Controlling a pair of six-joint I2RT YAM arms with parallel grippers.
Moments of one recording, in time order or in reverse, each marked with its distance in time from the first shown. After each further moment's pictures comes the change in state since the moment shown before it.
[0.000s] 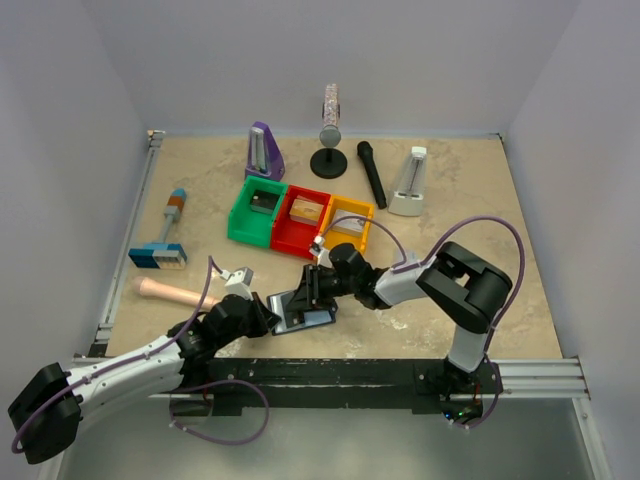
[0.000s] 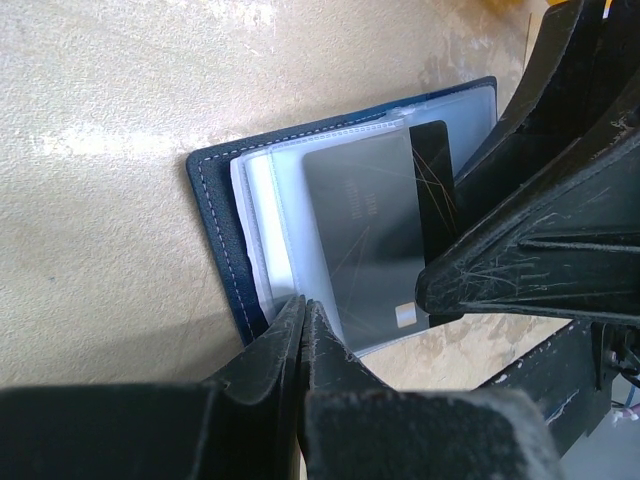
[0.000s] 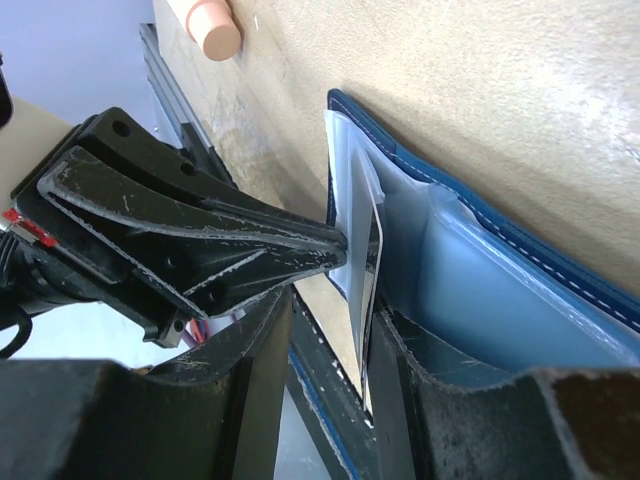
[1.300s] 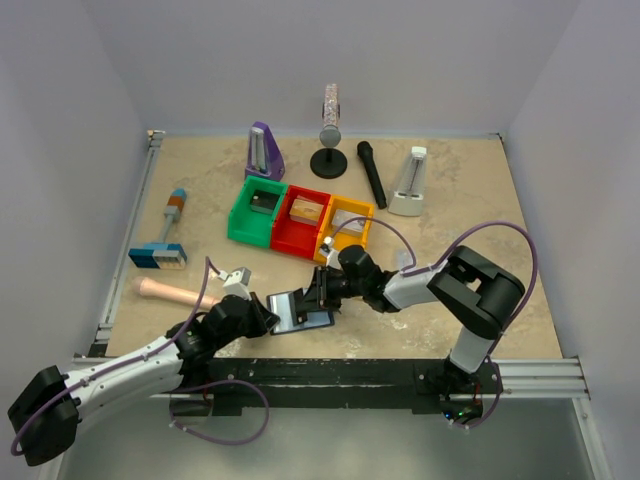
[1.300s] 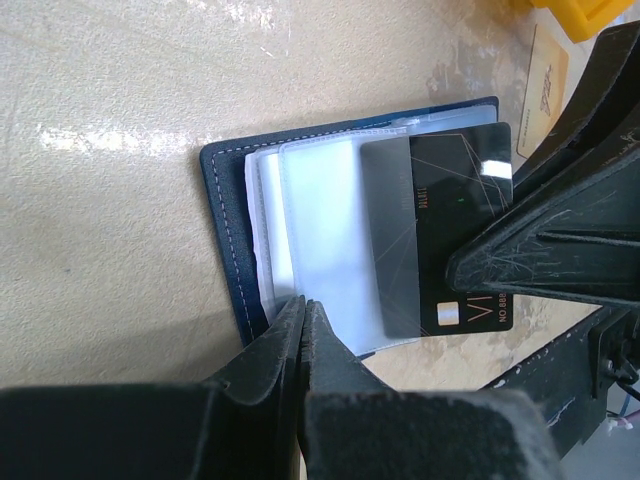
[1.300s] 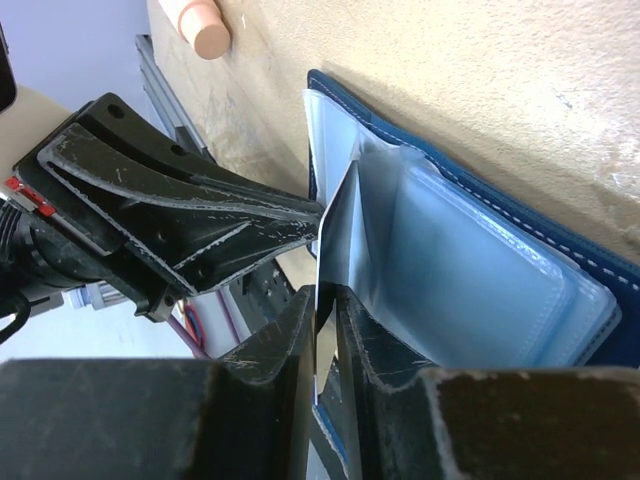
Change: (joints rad) left arm 0.000 -0.024 0.000 -0.029 -0.013 -0.023; right arm -0.020 -0.072 -0.075 0.002 0.024 -0.006
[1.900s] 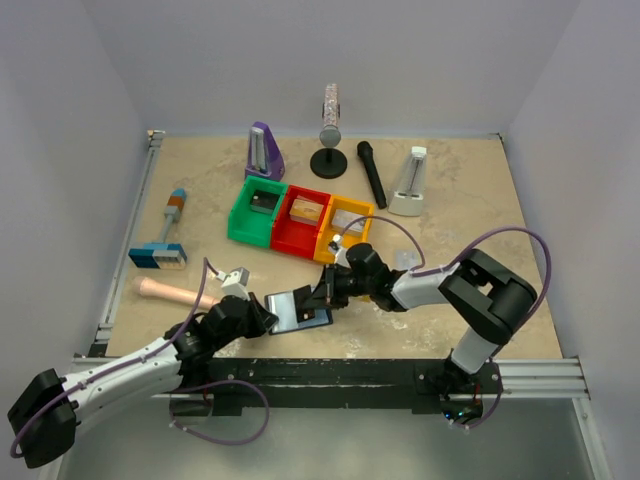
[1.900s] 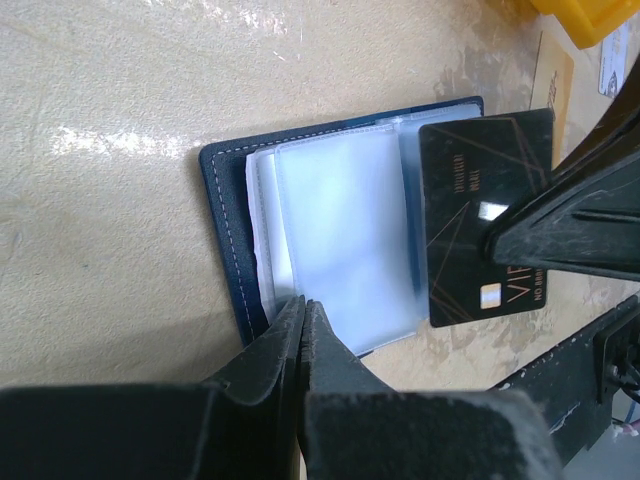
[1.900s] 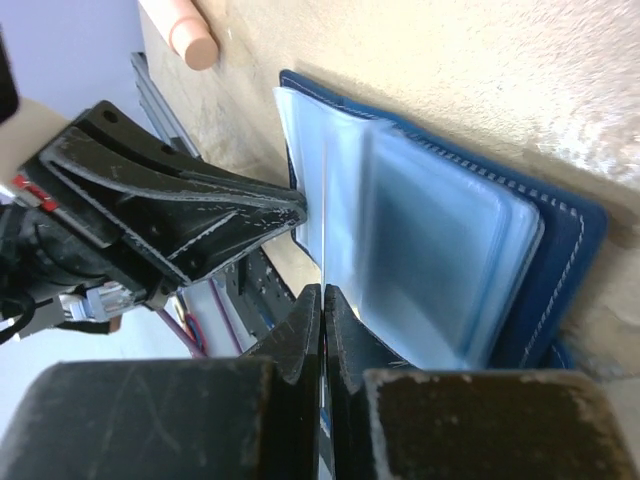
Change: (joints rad) left arm 0.000 -0.028 0.000 -0.032 -0.014 0.000; right arm -0.035 -0.044 -0.031 -0.039 0.007 -0.005
